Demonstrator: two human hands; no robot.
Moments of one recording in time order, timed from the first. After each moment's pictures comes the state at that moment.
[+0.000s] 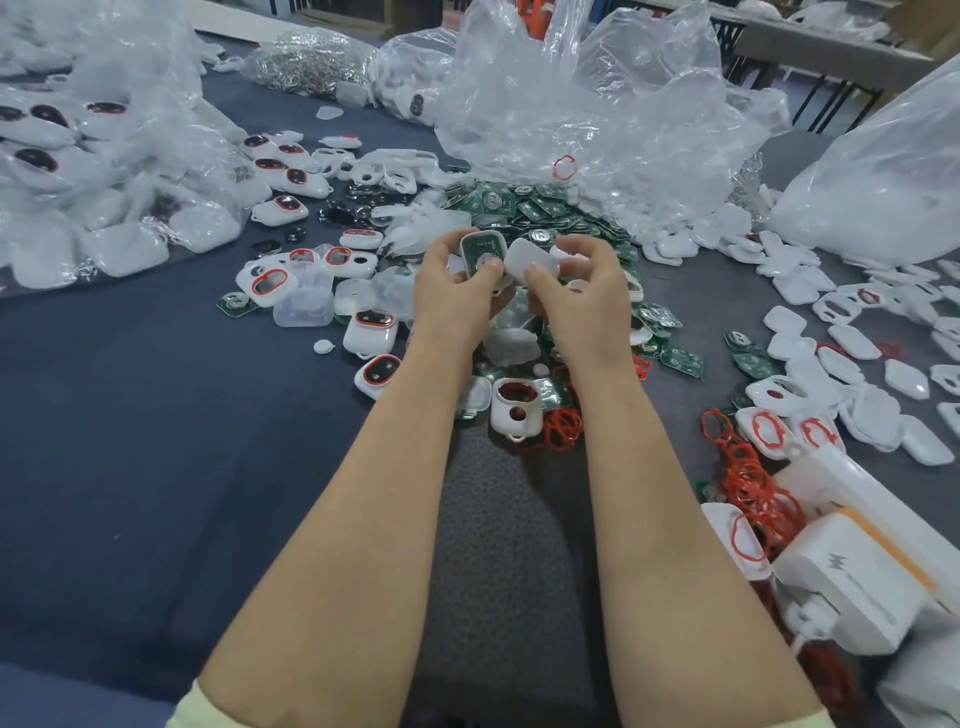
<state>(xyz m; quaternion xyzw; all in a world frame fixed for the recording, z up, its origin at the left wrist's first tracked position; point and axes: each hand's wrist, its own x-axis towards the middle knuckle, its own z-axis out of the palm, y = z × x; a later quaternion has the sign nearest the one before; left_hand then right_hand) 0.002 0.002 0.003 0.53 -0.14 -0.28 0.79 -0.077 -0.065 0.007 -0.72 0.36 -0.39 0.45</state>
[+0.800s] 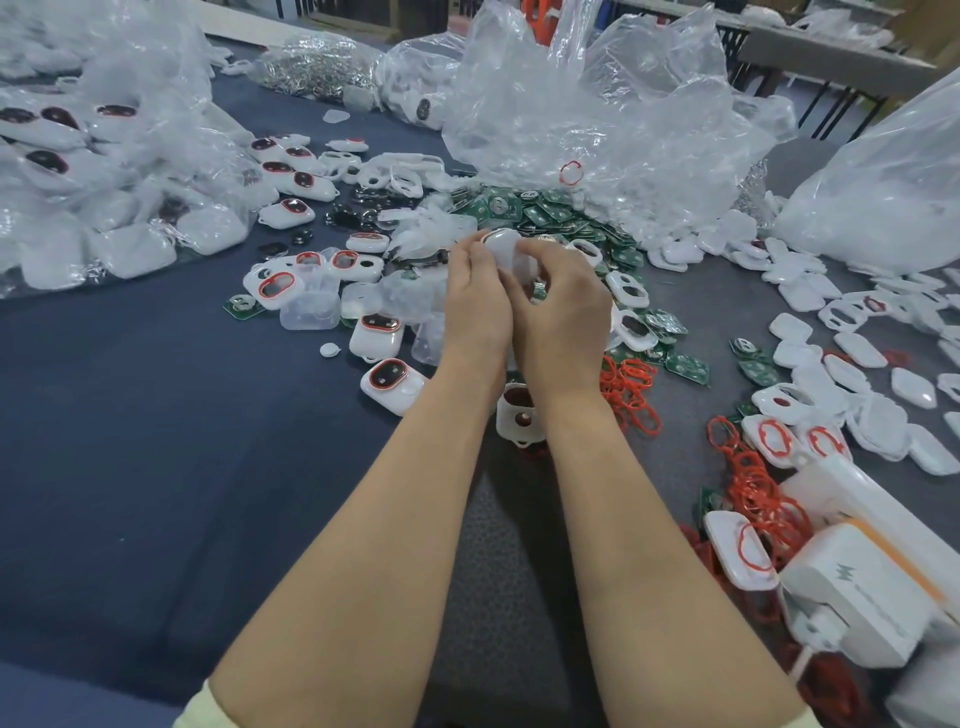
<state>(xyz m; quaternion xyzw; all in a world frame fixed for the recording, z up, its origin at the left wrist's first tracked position) -0.013 -0.009 0.008 0.53 -0.11 -0.26 0.80 -0.062 -0.039 0.006 -0.80 0.32 -0.44 0.25</state>
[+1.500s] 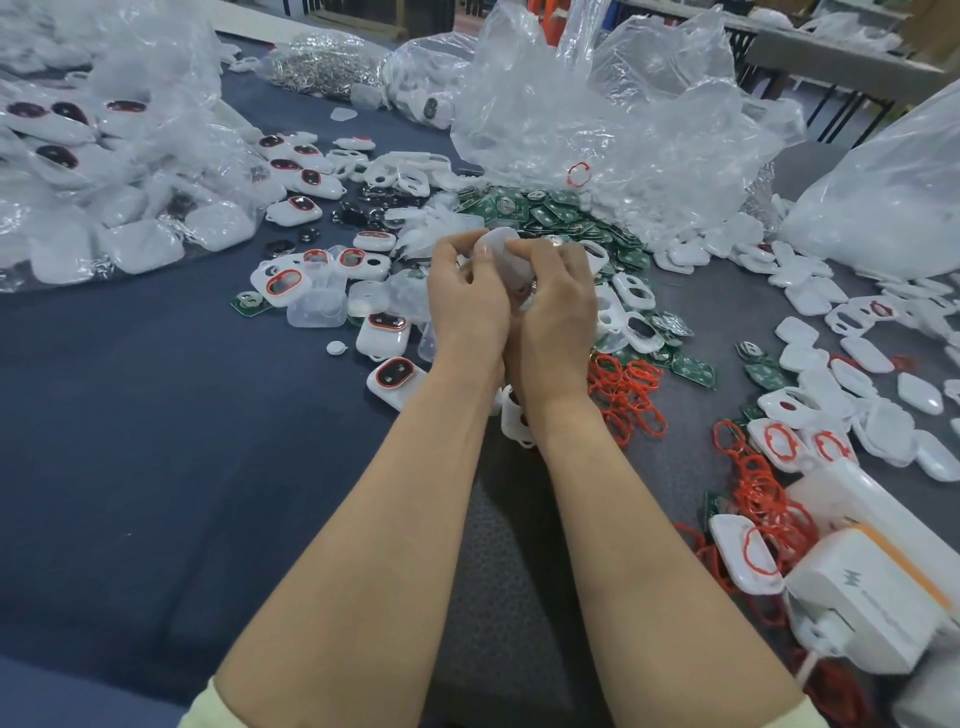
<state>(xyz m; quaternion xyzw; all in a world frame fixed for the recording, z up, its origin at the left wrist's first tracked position) -0.005 -0.002 0.009 0.53 -0.10 -0.20 0.82 -0.053 -0.028 0.003 -0.80 0.30 -0.44 0.27</state>
